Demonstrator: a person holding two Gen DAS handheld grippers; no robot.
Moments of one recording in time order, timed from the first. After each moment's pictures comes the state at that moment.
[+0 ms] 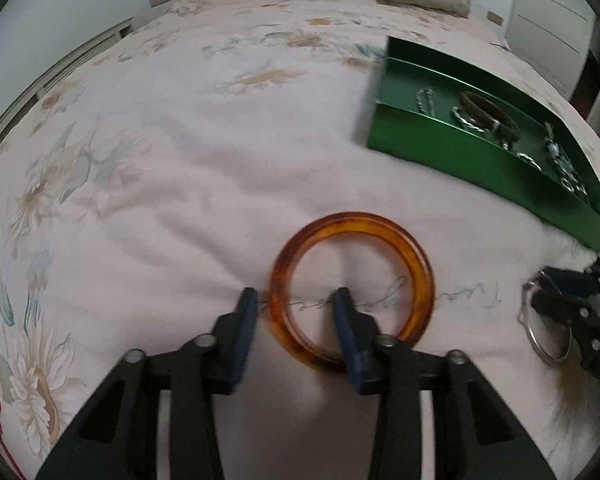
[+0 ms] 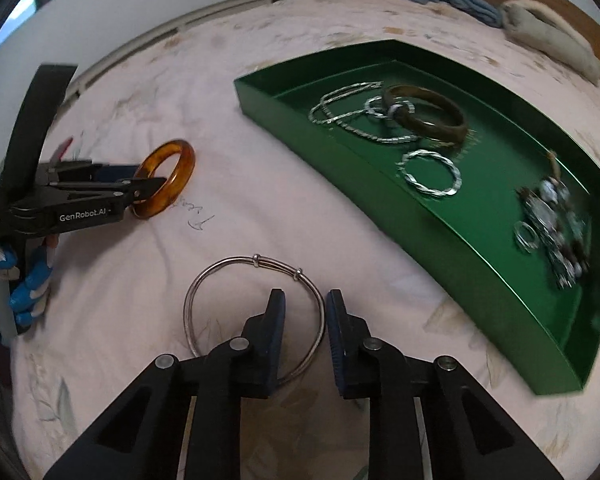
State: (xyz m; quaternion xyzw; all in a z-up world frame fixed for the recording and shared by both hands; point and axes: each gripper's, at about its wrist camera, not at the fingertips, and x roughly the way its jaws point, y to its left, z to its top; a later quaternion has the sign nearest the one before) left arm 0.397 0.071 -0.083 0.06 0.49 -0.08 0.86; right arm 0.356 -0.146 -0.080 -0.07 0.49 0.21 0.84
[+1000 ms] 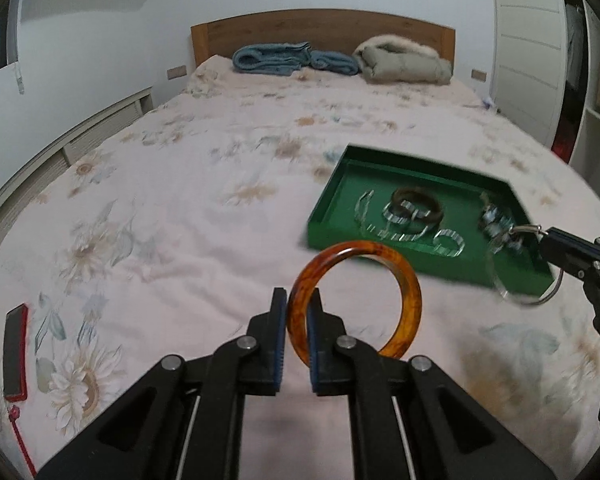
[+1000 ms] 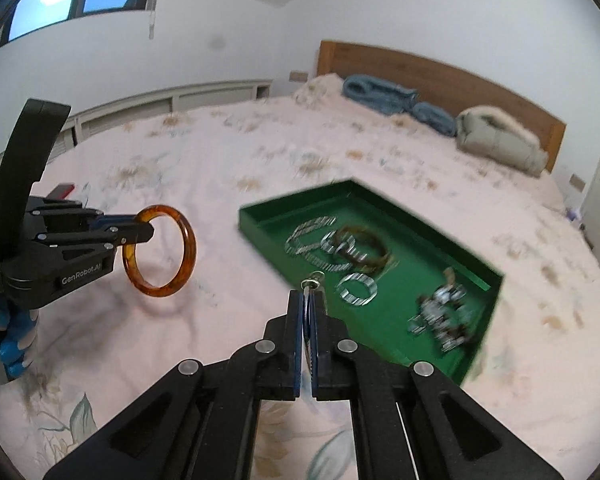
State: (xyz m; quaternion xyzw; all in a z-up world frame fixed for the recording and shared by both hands) left arm 0.339 0.032 0.014 0.05 0.36 -0.07 0.93; right arm 0.295 -0.159 0.028 -0.10 0.30 0.14 0.94
